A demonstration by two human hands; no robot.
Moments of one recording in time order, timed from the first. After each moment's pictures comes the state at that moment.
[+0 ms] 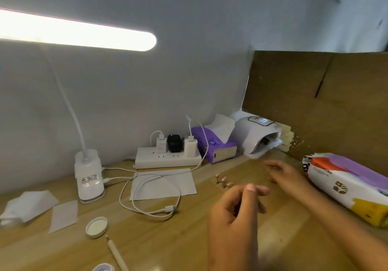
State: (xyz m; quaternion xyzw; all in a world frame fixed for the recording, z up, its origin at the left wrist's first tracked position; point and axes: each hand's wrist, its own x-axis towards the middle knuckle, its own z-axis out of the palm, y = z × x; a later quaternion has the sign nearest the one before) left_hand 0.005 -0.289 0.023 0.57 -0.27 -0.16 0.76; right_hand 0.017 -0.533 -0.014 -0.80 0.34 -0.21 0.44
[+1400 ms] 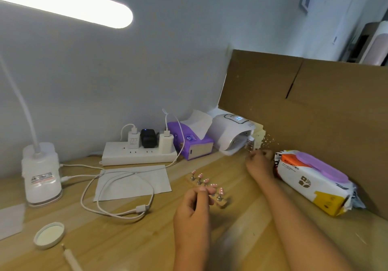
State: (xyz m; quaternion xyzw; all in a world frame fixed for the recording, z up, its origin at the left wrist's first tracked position) left_hand 0.043 -0.321 -0.030 0.57 -0.12 -0.16 0.80; right_hand 0.062 -0.605 -0.049 -0.82 0.46 -0.28 0.17
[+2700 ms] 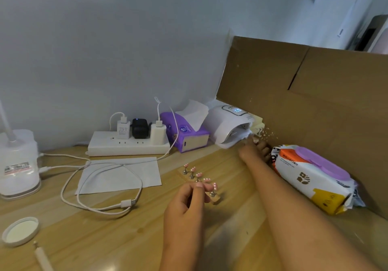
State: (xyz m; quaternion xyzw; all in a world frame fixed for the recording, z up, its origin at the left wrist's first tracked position) left_hand 0.043 -0.325 -0.036 0.59 -0.18 -0.14 0.77; right_hand 0.094 -0.617 -0.040 -0.80 0.56 -0.16 0.17
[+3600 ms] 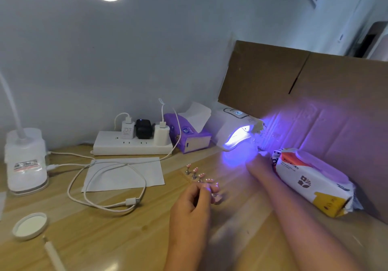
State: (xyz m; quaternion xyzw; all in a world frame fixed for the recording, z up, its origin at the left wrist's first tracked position) left_hand 0.042 -0.328 -0.034 0.59 -0.19 -0.15 0.77; right_hand 0.055 -0.609 -0.047 -0.82 0.52 -0.16 0.17
